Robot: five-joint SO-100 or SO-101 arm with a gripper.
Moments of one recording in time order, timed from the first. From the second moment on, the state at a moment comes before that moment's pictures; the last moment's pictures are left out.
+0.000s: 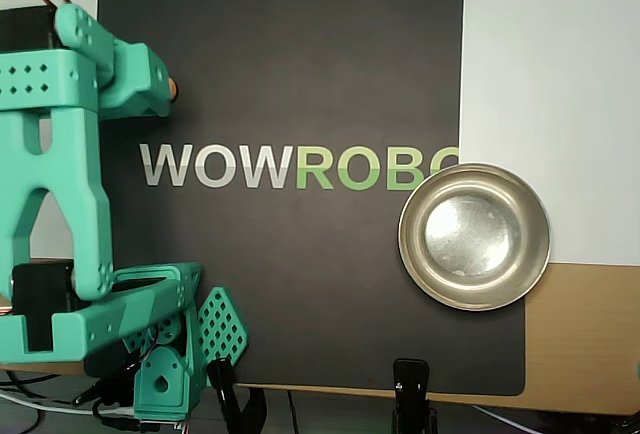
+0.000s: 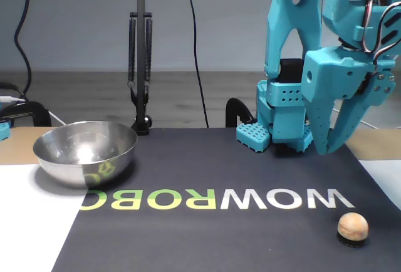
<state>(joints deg) -6.1 88.1 87.4 92.6 -97.6</state>
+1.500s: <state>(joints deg) -9.0 83.0 95.0 75.1 -97.7</state>
